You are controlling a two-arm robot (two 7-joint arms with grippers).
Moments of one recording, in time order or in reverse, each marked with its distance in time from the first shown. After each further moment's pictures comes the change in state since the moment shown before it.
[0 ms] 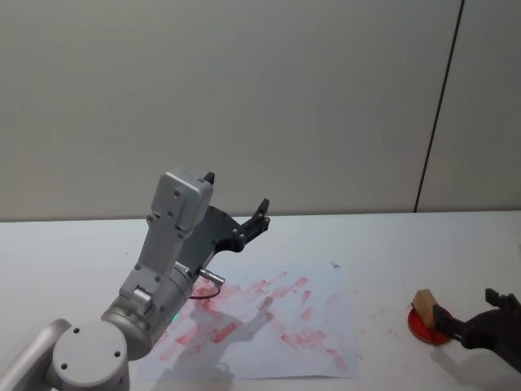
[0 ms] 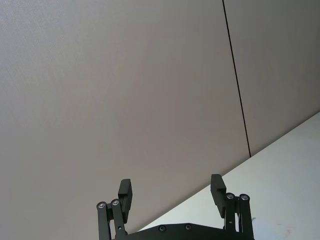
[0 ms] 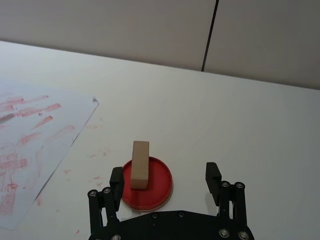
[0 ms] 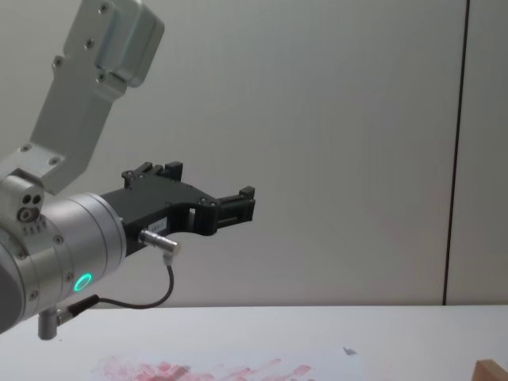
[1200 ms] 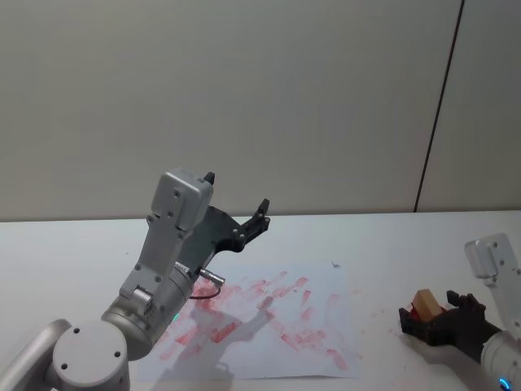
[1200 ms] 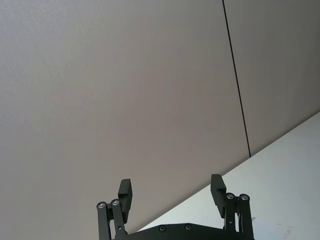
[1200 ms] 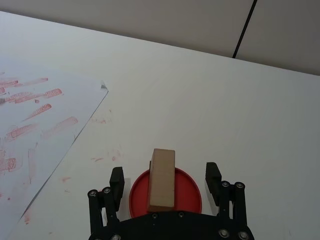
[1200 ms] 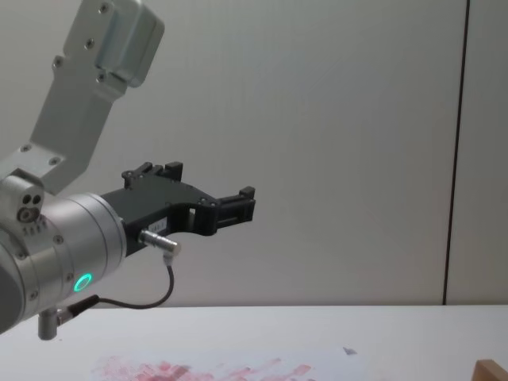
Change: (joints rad) left arm 0.000 0.000 0.000 0.000 0.000 0.000 0.000; right arm 0.162 -0.105 -0.060 0.224 -0.129 0.016 0.103
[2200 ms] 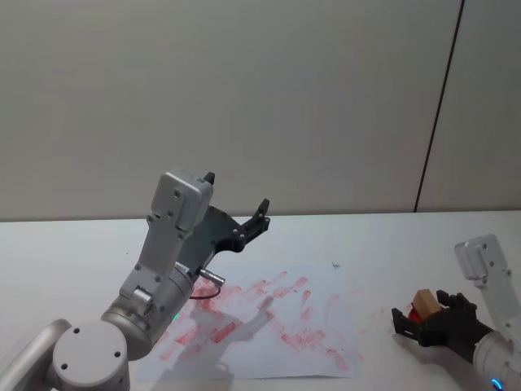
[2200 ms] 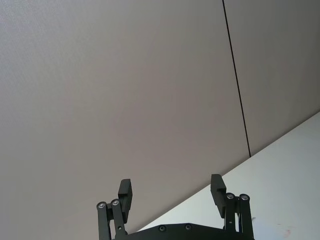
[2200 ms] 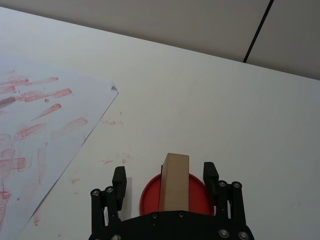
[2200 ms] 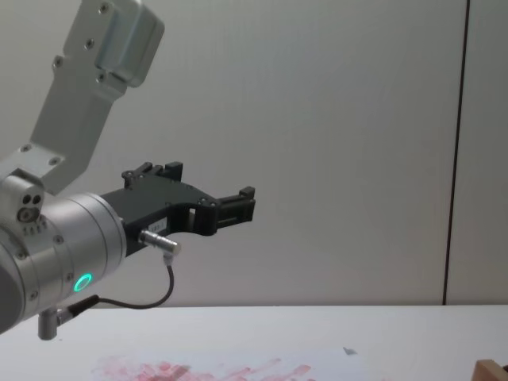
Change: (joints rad) left arm 0.000 0.000 0.000 0.000 0.000 0.000 0.000; right arm 0.010 -0.013 -0.011 0.015 -0.031 -0.016 0.022
